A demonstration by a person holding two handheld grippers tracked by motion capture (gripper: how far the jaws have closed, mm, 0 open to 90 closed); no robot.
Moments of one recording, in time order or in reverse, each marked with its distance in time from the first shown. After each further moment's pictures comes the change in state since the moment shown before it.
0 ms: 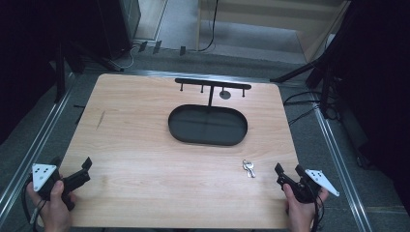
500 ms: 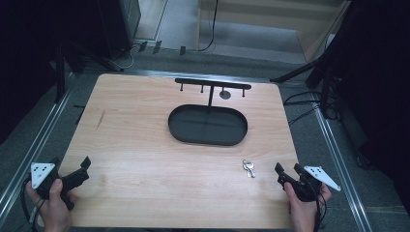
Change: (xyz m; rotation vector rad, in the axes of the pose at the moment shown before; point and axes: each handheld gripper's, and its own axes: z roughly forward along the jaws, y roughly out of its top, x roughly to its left) left arm 0.004 0.002 0.003 0.029 0.021 -0.029; right arm 0.011 0.019 -0.009 0.087 0.005 -0.052
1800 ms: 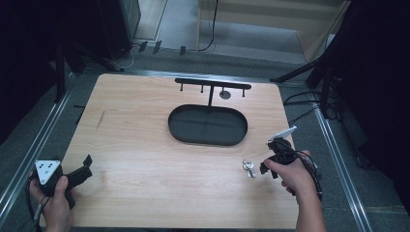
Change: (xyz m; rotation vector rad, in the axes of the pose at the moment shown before) left arm -0.010 0.002 0.007 0.018 0.077 0.052; right arm 0.066 0.083 0.060 0.953 -0.058 -0.173
